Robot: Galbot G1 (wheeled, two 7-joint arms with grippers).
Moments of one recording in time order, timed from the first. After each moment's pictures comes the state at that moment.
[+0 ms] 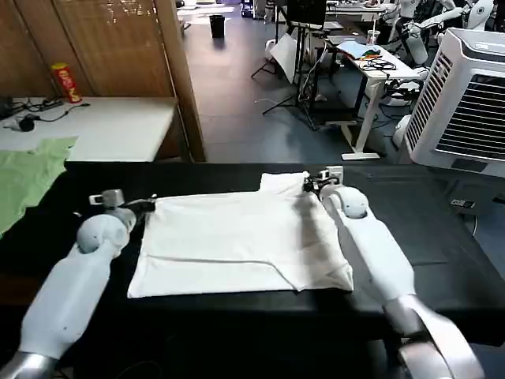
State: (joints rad) left arm 0.75 -0.94 -0.34 -1.48 -0.80 0.57 -0.14; right arm -0.49 1.18 0.17 1.31 0.59 -0.59 0.05
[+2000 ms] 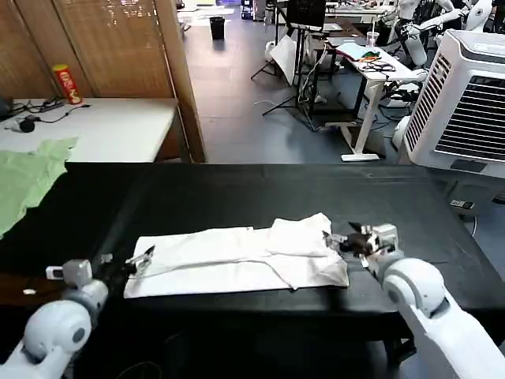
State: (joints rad) left arm 1.31 -0.91 -0.59 -1.96 -0.86 0.53 -0.21; right arm -0.93 1.02 0.31 1.81 0.61 -0.70 0.14
